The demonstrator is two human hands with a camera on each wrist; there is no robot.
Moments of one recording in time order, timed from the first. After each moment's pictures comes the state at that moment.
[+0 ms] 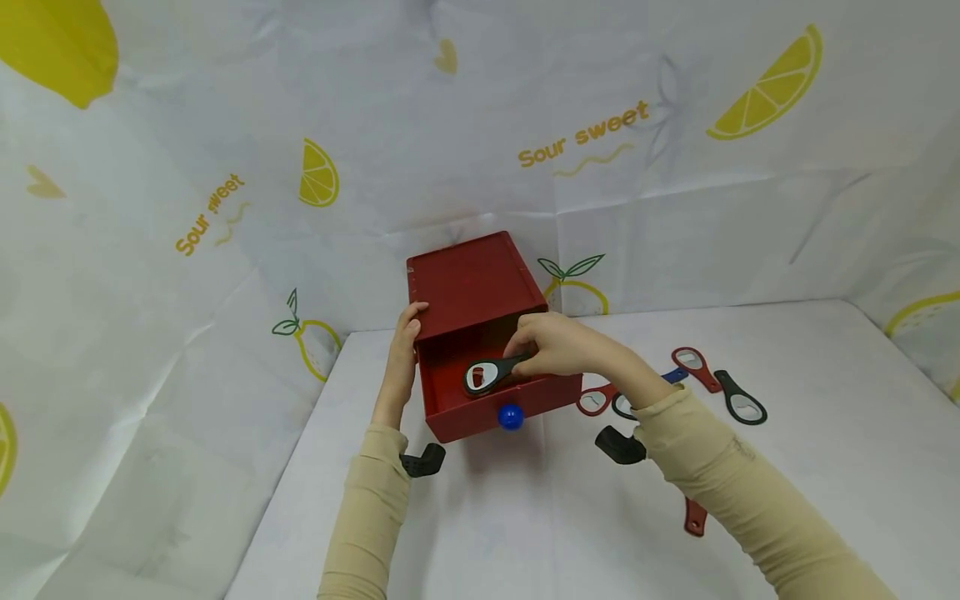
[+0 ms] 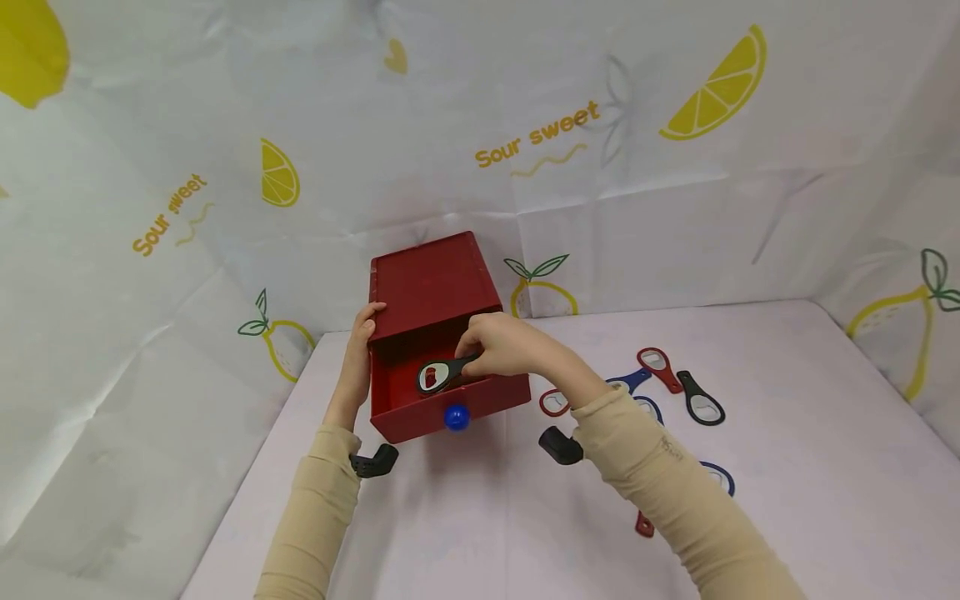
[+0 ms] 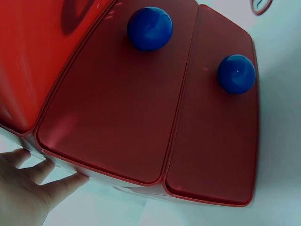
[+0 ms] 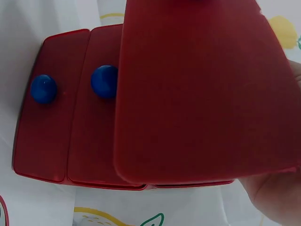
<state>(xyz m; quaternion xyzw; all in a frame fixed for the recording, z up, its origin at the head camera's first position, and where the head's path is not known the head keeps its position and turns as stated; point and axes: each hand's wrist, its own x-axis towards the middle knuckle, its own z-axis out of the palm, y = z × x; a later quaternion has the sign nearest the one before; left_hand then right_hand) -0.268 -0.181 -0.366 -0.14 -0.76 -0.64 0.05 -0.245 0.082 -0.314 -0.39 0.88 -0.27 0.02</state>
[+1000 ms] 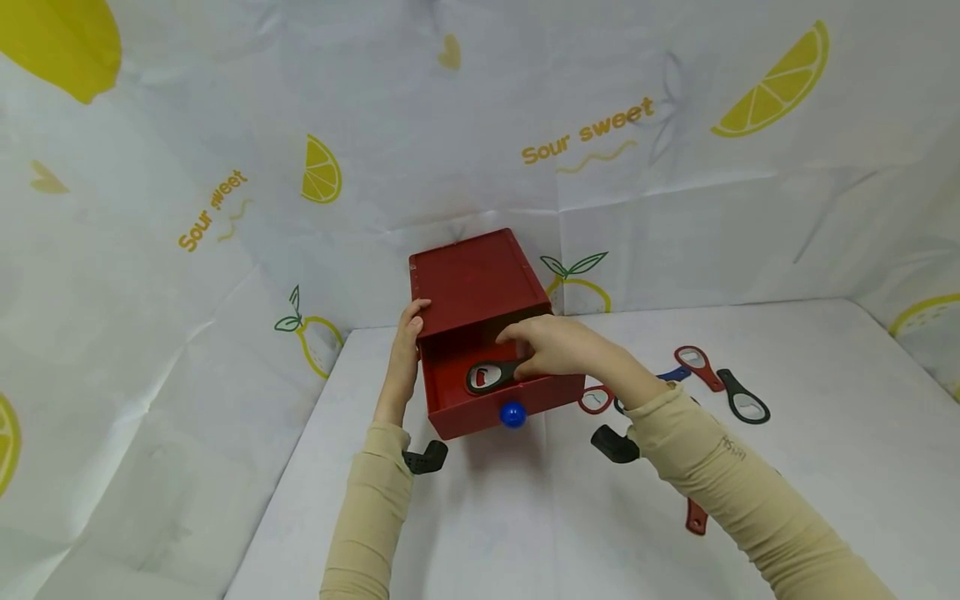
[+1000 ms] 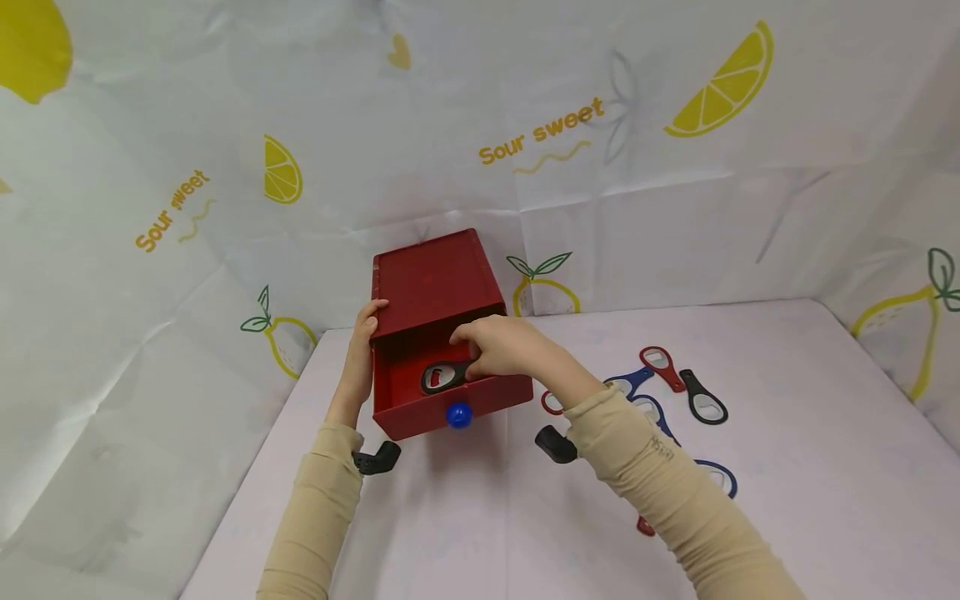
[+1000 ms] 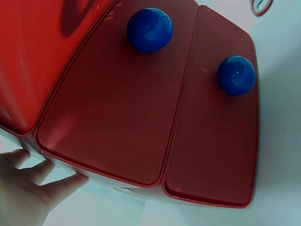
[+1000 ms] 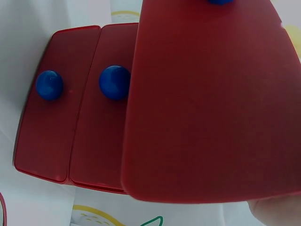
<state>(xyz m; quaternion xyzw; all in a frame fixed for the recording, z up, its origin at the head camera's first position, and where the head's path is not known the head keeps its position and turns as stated) -0.266 -0.182 -0.366 -0.14 -0.75 -0.64 0.05 -0.245 0.069 -0.312 -0.34 0.92 -0.20 0.05</state>
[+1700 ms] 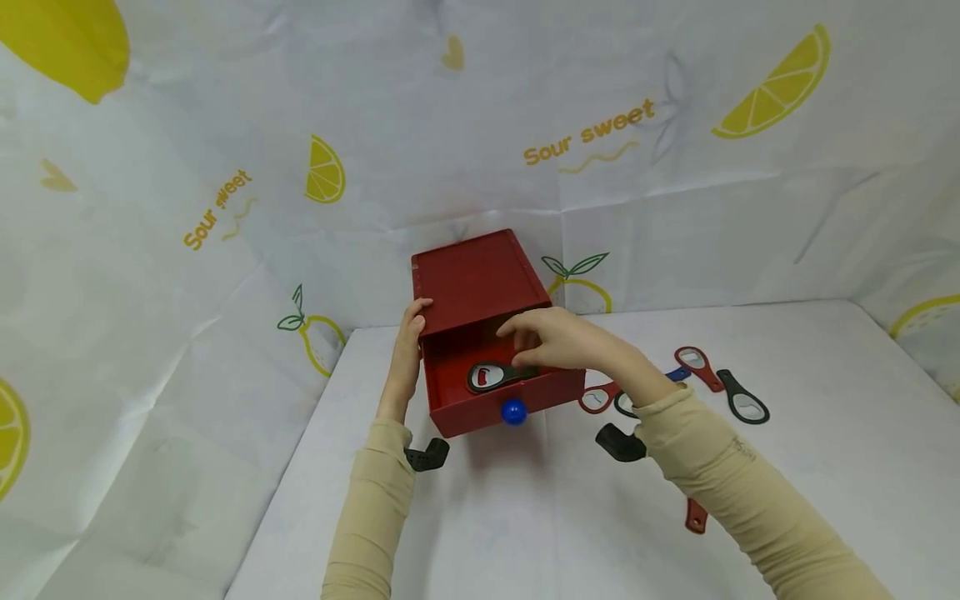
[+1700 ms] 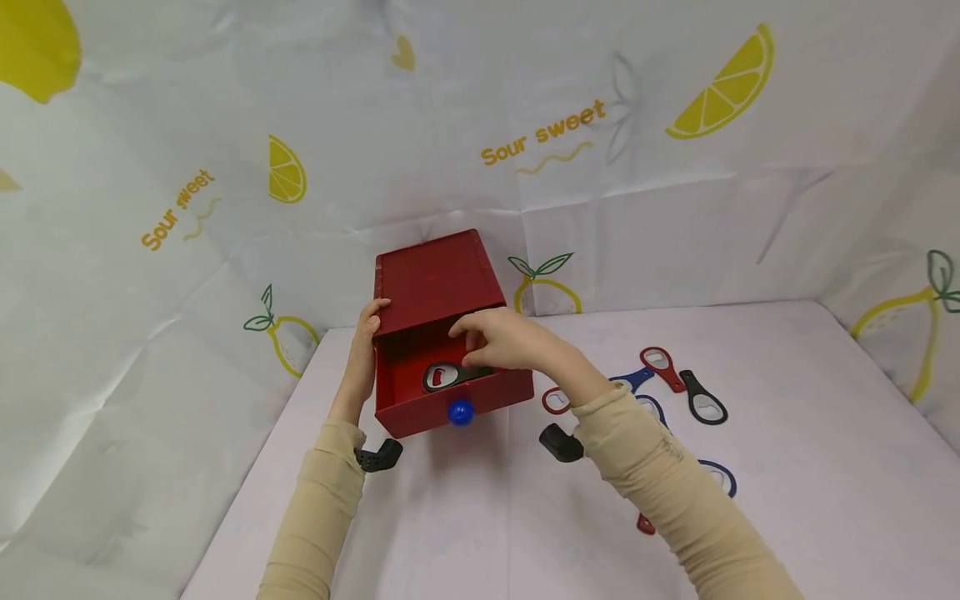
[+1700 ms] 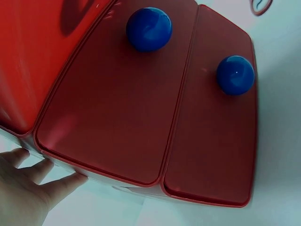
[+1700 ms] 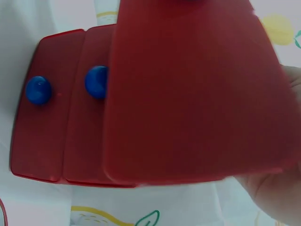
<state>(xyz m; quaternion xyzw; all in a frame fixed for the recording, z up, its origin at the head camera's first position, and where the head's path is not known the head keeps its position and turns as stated) -0.267 -0.182 -0.367 -0.15 -0.76 -0.64 0.05 -0.245 0.079 -0.309 -0.36 0.89 -0.29 0.04</state>
